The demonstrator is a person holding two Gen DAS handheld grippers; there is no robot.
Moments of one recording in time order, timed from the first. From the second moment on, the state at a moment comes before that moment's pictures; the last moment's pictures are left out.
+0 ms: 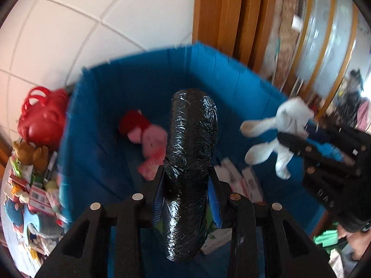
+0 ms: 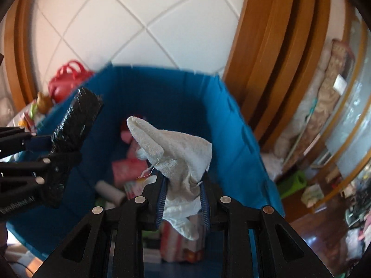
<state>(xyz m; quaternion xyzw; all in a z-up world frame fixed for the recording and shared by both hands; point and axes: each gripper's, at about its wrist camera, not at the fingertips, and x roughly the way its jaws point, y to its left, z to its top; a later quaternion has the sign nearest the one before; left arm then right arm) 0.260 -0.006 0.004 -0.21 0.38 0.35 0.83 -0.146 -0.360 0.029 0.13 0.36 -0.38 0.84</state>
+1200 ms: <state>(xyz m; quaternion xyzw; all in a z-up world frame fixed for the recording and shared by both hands) 0.230 -0.036 0.032 -0.15 0.31 0.45 0.83 -0.171 -0.368 0.024 0.11 0.36 -0.35 0.86</state>
